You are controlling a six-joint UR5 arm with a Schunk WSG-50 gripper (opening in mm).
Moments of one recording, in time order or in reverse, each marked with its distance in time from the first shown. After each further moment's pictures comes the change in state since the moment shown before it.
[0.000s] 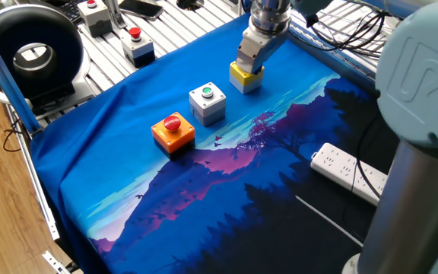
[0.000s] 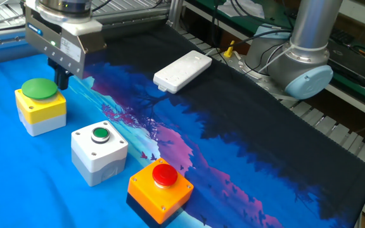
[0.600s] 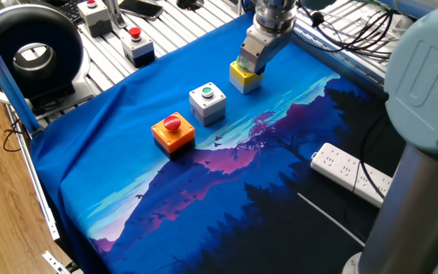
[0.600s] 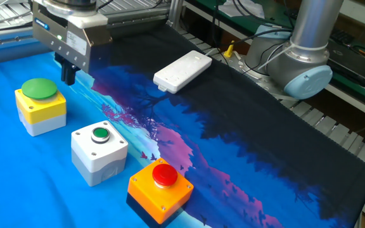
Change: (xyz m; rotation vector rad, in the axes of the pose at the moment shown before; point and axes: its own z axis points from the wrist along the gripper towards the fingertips) arm 0.015 0.005 -0.013 -0.024 0.005 0.026
